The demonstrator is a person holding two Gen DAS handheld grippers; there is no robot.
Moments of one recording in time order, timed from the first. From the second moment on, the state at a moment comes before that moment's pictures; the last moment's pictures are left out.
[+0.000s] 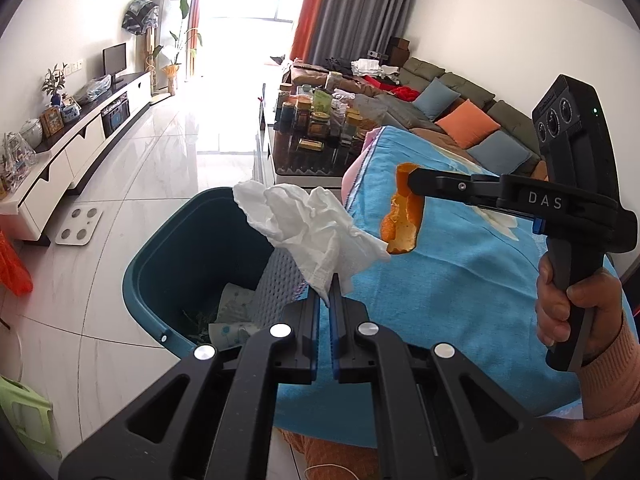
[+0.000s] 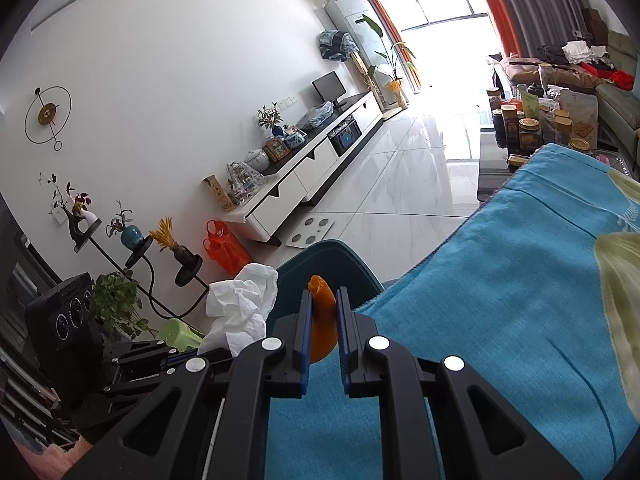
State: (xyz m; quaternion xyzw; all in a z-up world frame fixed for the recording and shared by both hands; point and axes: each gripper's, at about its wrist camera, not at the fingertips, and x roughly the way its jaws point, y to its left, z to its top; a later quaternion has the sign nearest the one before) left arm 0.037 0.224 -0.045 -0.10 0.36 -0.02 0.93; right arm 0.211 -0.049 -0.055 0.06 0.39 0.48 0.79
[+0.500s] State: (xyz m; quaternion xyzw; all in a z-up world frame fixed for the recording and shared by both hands) left arm 0.050 0.240 -0.057 -0.11 0.38 0.01 0.92; right arm 0.217 -0.010 -0.058 0.03 0.40 0.47 0.78
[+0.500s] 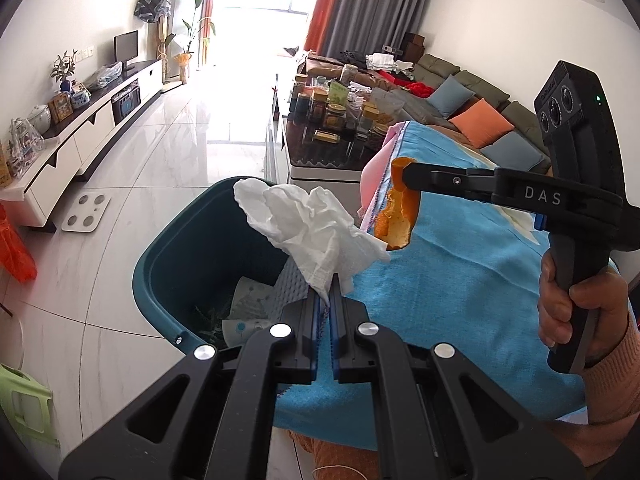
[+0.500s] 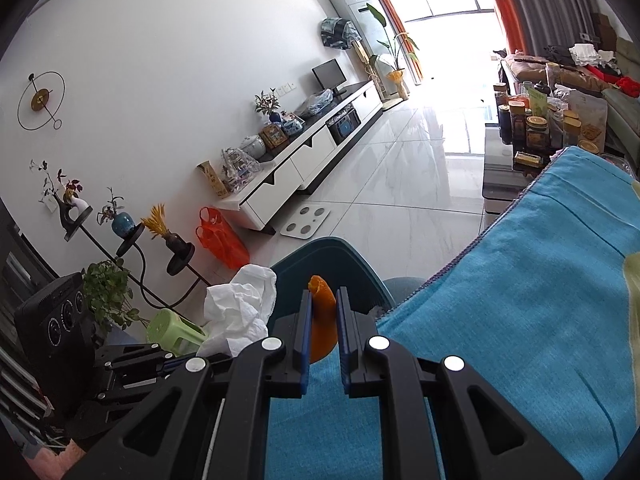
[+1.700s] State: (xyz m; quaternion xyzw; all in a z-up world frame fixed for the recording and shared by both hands) left arm 0.082 0.260 -0.087 -0.14 0.41 0.03 0.90; right arm 0.216 0.052 -0.078 -0.01 0.43 0.45 0.78
